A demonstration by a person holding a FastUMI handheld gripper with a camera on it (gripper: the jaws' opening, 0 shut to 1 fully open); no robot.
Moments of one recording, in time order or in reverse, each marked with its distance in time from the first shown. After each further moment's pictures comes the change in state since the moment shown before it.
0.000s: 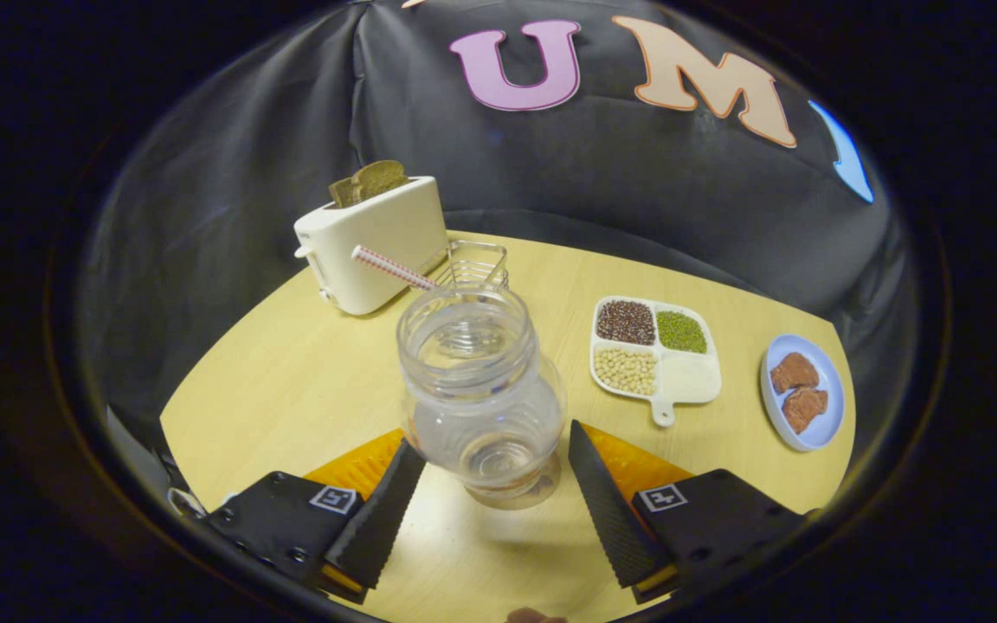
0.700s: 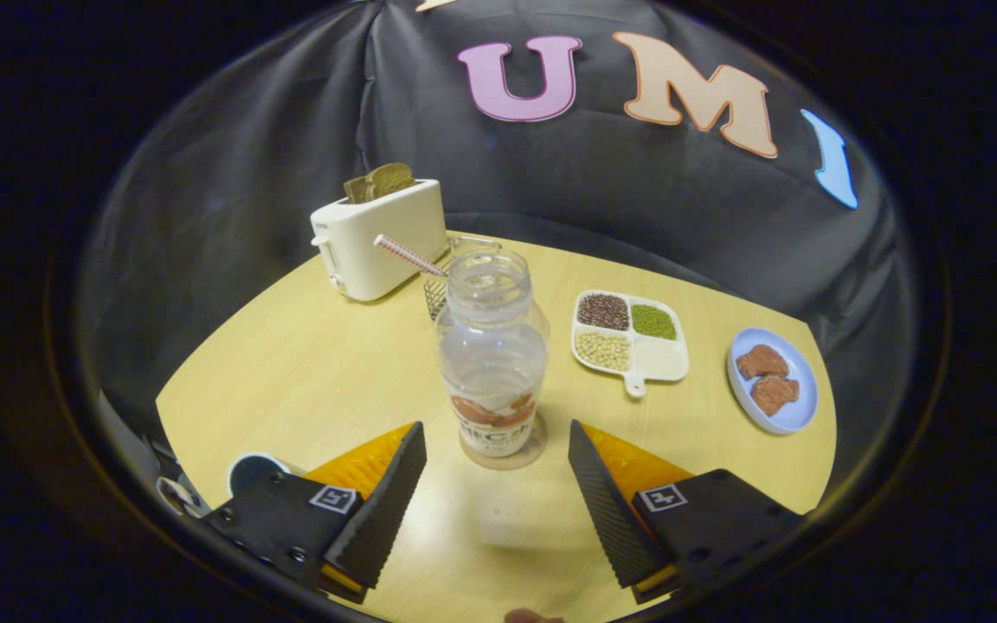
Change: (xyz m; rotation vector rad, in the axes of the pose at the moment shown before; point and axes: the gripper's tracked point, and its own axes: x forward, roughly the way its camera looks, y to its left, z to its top) arm -0.058 -0.006 -0.025 -0.015 -0.028 -0.060
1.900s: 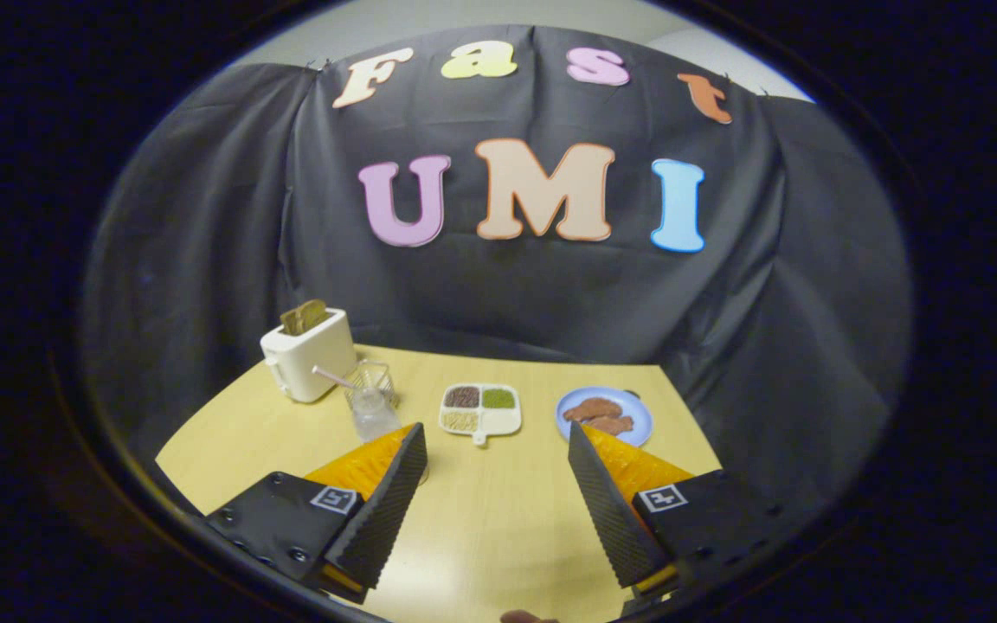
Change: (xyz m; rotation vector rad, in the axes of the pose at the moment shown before) arm -0.214 -0.127 0.086 0.147 -0.356 -0.309
